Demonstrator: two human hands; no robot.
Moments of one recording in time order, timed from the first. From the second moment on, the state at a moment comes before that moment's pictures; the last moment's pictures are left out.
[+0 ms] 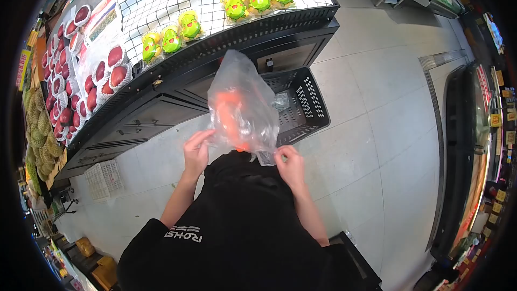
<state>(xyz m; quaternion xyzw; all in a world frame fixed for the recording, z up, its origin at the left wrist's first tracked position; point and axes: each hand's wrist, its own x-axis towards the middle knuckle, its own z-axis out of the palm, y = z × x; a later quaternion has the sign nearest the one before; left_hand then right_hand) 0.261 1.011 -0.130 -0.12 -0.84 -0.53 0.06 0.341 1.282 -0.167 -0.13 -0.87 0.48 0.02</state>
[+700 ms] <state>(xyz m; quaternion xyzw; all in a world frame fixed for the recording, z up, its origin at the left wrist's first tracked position) 0.336 0.963 -0.159 0.14 -0.86 -0.48 0.10 0.334 1.233 -0.212 -0.15 -0.82 0.54 -0.08</state>
